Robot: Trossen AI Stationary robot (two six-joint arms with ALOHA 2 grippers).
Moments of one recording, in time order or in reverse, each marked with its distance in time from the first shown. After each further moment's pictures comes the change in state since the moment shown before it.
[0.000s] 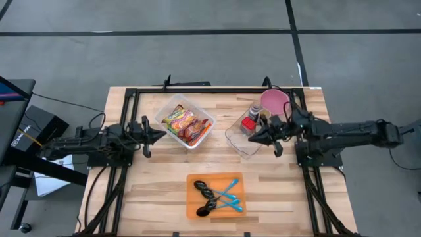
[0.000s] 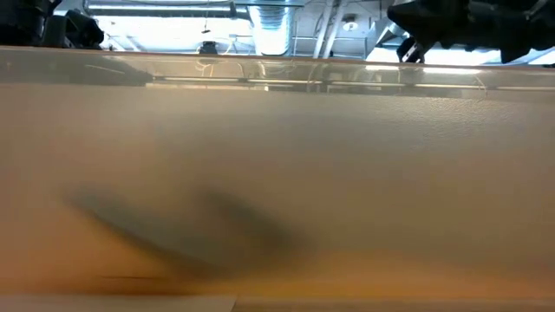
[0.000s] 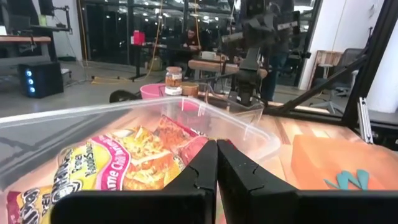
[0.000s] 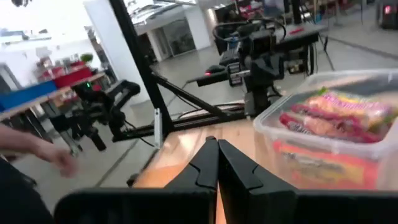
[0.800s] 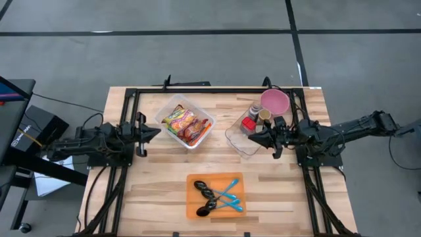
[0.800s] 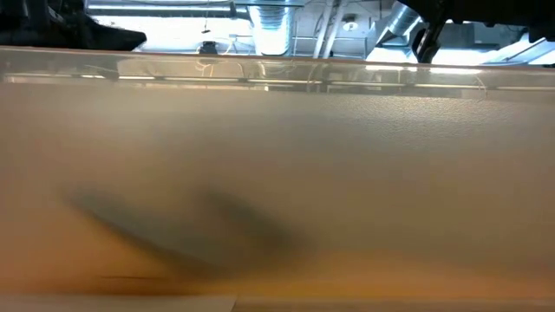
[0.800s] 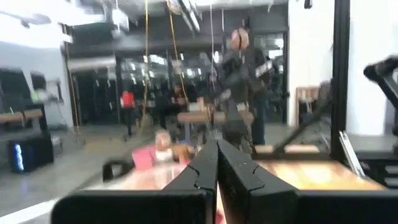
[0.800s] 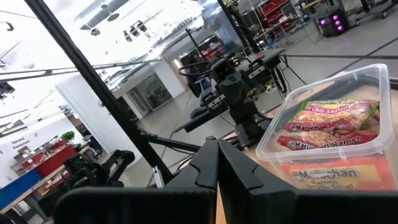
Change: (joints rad) left arm 0.000 -0.078 0.000 0.174 0.076 0.146; right arm 0.292 -0.007 0.000 0.114 0.521 0.273
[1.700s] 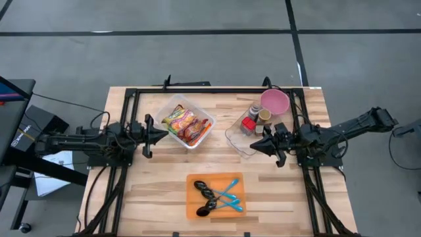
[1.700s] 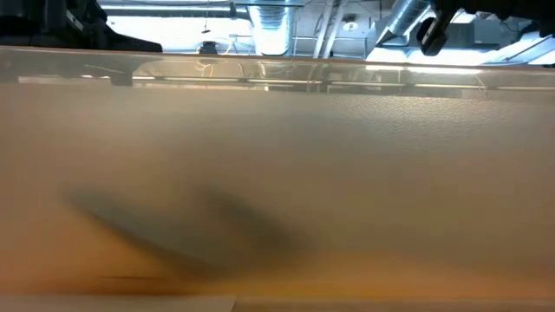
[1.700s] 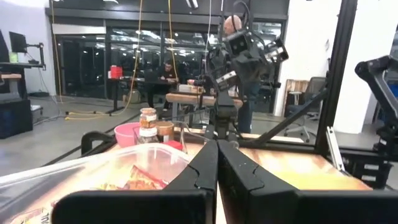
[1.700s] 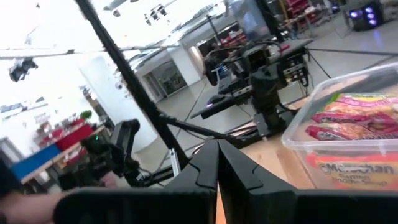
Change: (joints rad) left arm 0.000 0.349 0.000 0.253 0.019 -0.124; right arm 0.105 0.000 -0.001 0.000 0.008 -0.055
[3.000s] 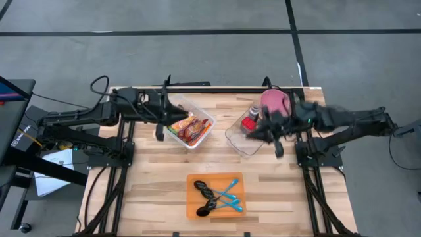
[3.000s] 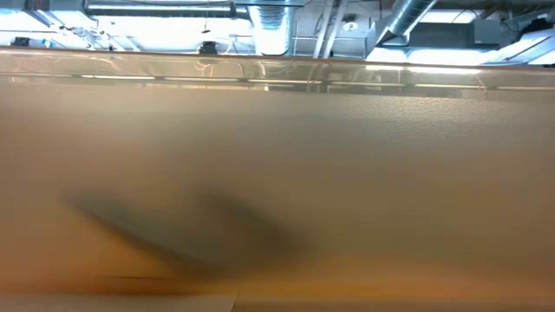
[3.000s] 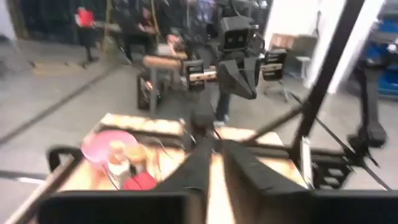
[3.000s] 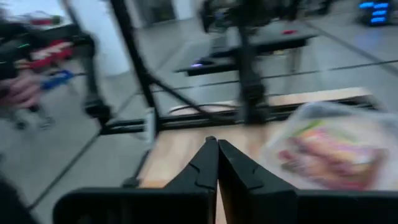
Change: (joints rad) left arm 0.015 0.632 1.037 -0.641 0.106 -0.031; right arm -0.140 0.143 0.572 -0.694 -0.231 -0.323
